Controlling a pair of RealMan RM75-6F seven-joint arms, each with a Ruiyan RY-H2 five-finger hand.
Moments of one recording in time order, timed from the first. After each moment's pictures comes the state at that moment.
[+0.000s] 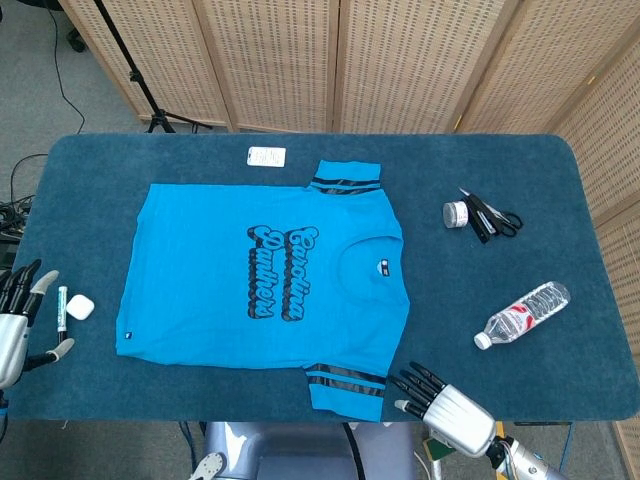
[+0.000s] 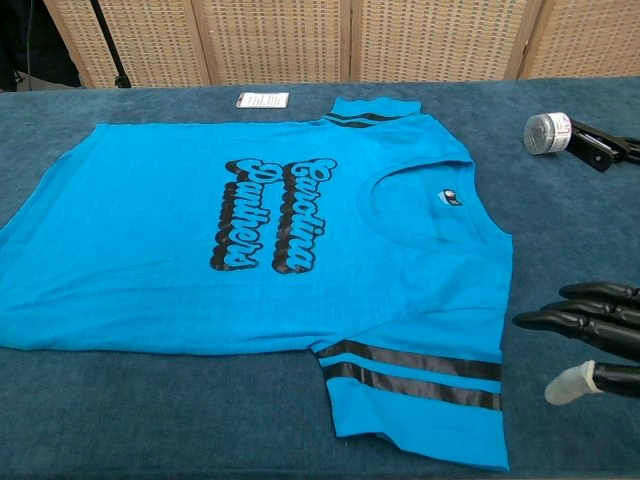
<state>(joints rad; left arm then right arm) -0.09 -1.15 -0.05 -1.56 1.55 1.55 0.01 0.29 -1.35 -0.22 -1.38 -2.12 1.34 -0.09</state>
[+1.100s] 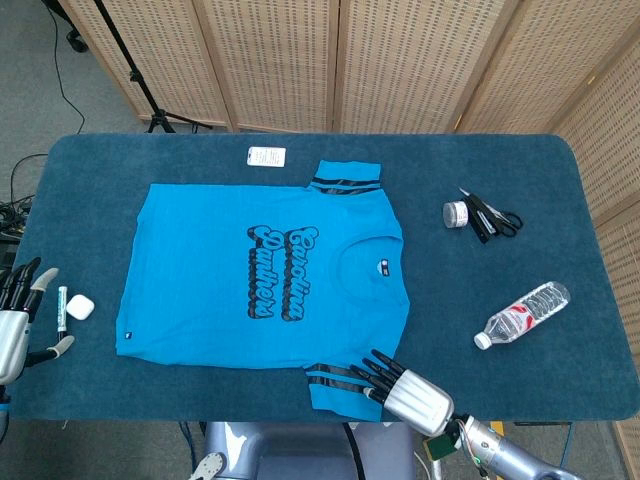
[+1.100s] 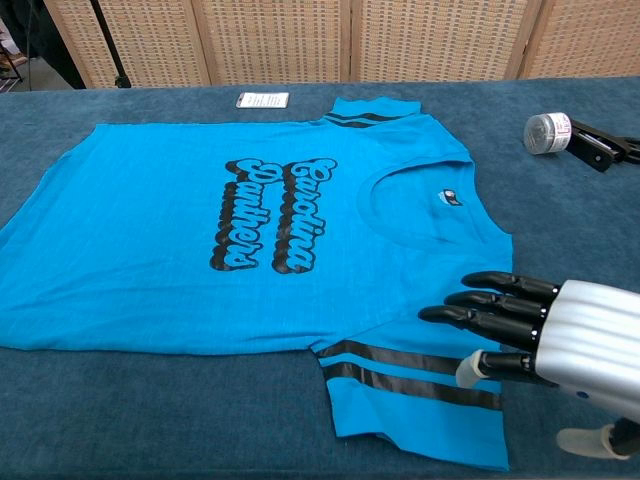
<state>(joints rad) -0.10 -1.16 -0.06 -1.56 1.51 1.52 0.02 0.42 -1.47 -0.16 -1.38 -2.06 1.19 -0.26</state>
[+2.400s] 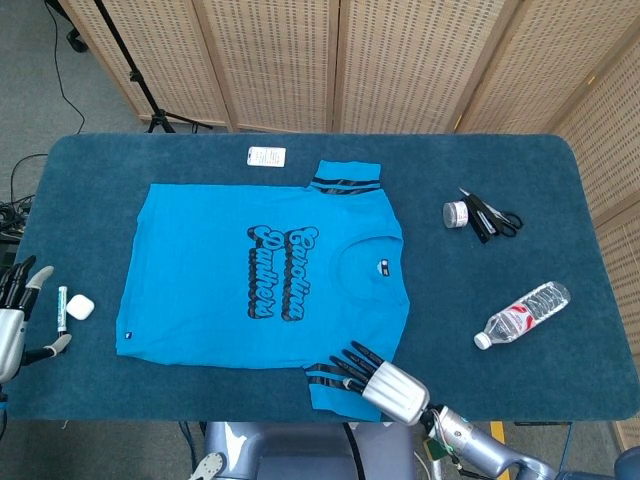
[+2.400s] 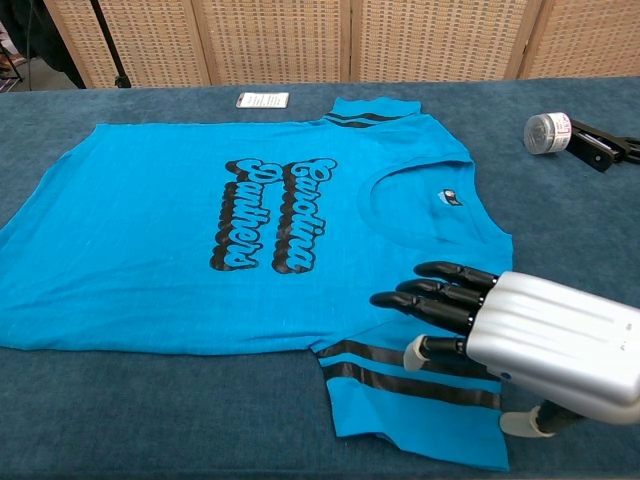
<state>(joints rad) -0.10 -1.15 -0.07 -1.56 1.50 1.52 0.01 0.47 -1.61 -0.15 -1.32 -1.98 1.20 -0.28</state>
